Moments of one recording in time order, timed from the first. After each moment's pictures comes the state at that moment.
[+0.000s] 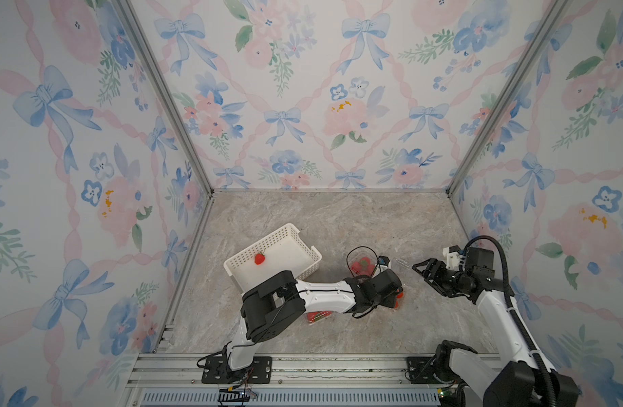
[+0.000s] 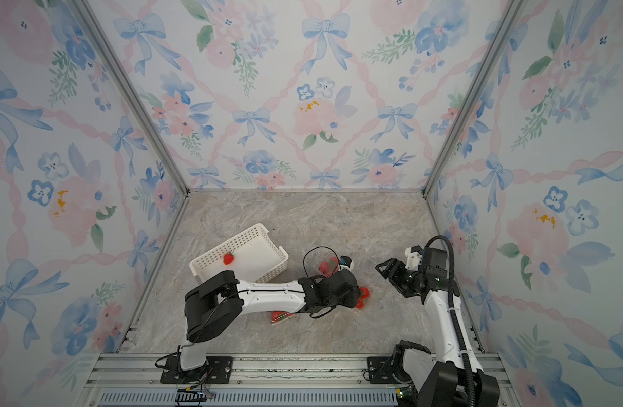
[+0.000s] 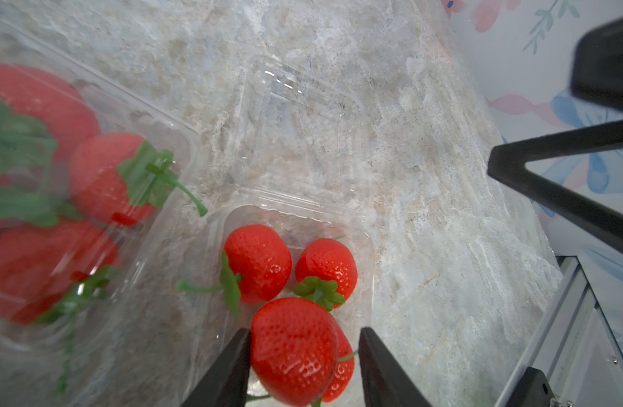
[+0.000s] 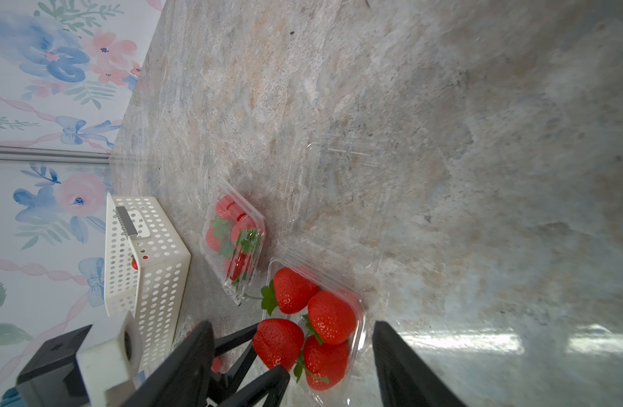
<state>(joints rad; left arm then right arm) -1.19 1.99 1.31 -0.08 -0.19 -0.79 -0.26 1.01 0.65 -0.65 -0.60 0.43</state>
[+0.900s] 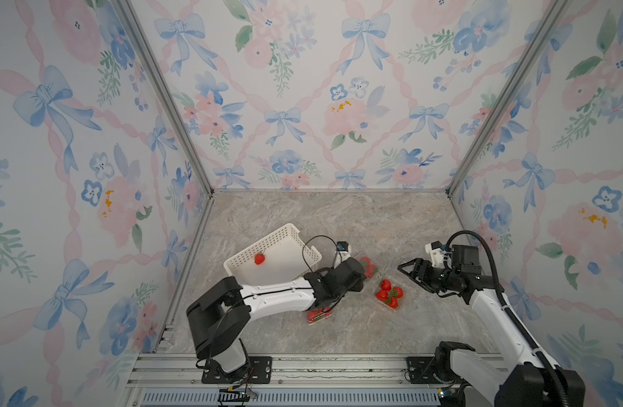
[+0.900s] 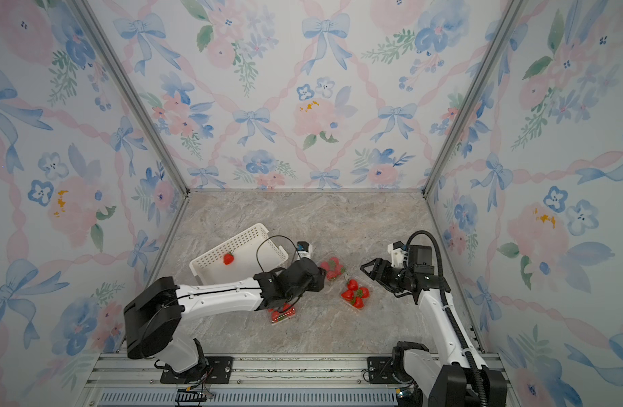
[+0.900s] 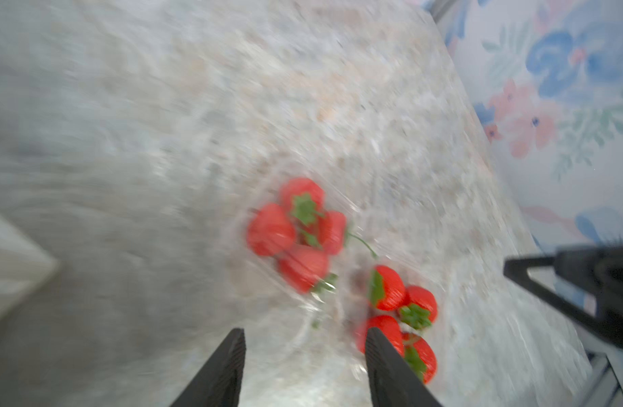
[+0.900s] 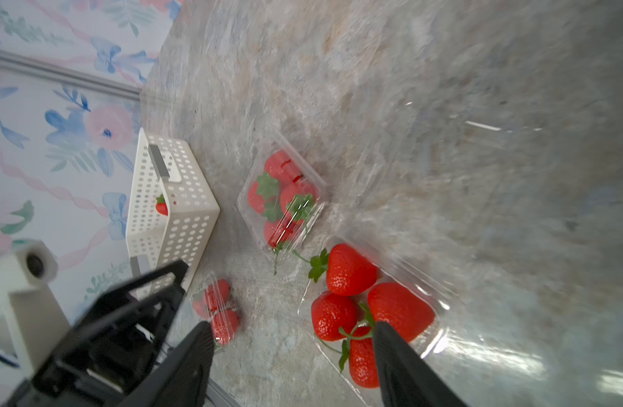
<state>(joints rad) -0.98 1.52 0.92 -0.09 -0.36 -0.83 -0.02 1.03 0.66 -0.60 -0.65 0.42</state>
